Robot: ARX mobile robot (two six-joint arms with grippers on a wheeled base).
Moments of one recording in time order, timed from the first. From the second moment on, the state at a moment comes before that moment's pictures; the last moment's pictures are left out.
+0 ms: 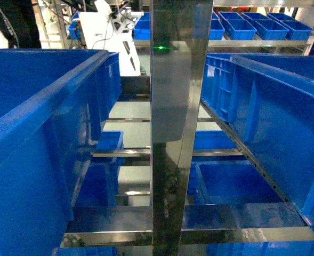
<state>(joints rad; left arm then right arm) -0.04 0.88 0.58 0.30 0.03 0.03 0.15 0.47 0.49 -0.04 -0.13 -0.02</state>
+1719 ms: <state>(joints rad) 0.11 0.86 0.58 0.23 0.24 0.19 0.15 0.47 0.49 -0.04 -0.13 -0.02</state>
